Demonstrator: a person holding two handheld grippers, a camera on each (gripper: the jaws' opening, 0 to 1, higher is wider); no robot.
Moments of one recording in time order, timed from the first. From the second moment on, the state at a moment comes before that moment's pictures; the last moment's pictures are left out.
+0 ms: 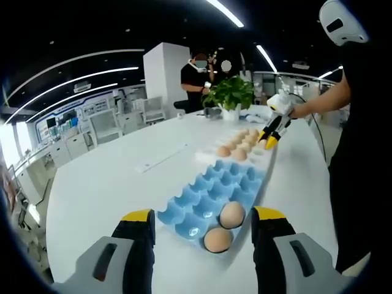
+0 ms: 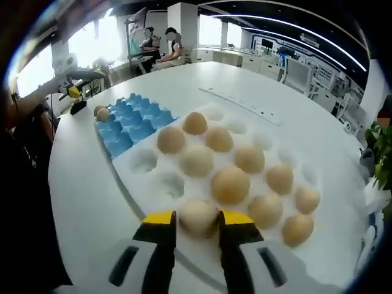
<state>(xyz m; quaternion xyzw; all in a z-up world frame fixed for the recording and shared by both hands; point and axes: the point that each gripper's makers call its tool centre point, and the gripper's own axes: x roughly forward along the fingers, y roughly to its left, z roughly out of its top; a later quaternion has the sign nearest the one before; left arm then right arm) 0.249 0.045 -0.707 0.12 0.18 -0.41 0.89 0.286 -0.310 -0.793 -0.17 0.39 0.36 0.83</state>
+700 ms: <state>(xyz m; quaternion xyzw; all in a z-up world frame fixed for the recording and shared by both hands) 0.251 0.044 -0.706 0.12 0.18 -0.41 0.89 0.286 -0.307 -0.769 -0.20 0.39 0.35 0.83</state>
